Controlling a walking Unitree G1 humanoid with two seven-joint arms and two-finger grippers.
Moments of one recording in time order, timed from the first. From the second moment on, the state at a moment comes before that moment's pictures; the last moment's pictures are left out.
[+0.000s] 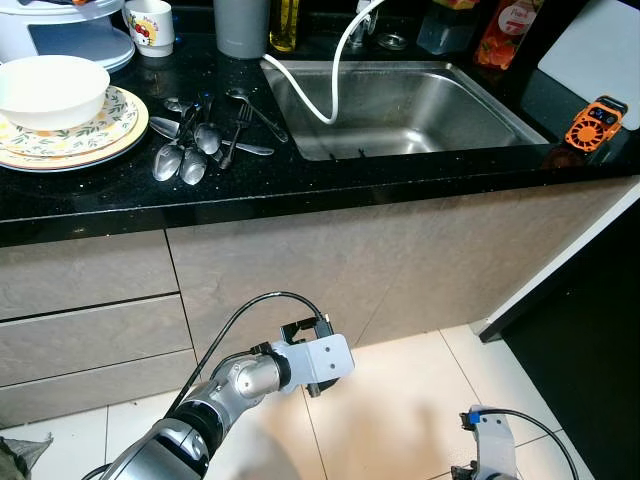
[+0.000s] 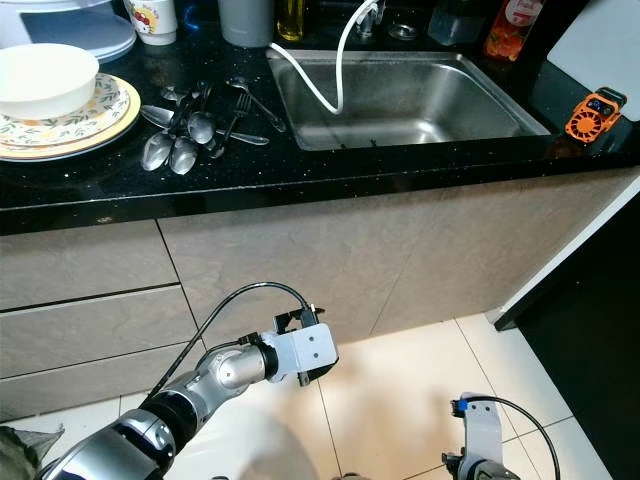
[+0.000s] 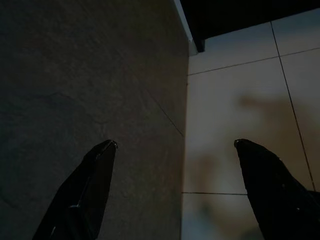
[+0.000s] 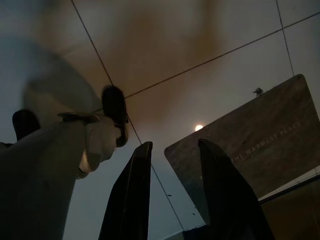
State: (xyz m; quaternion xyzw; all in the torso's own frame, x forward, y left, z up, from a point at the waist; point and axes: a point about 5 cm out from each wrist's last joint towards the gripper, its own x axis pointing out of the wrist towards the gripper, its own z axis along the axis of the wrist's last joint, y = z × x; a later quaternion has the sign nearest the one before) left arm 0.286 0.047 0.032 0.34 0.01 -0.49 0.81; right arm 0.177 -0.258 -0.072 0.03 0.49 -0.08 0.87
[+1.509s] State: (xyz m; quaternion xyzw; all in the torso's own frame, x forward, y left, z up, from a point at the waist) left arm 0.284 0.154 0.010 0.22 0.12 -0.28 0.93; right arm 0.162 -0.249 -0.081 0.04 0.51 -0.08 0.86
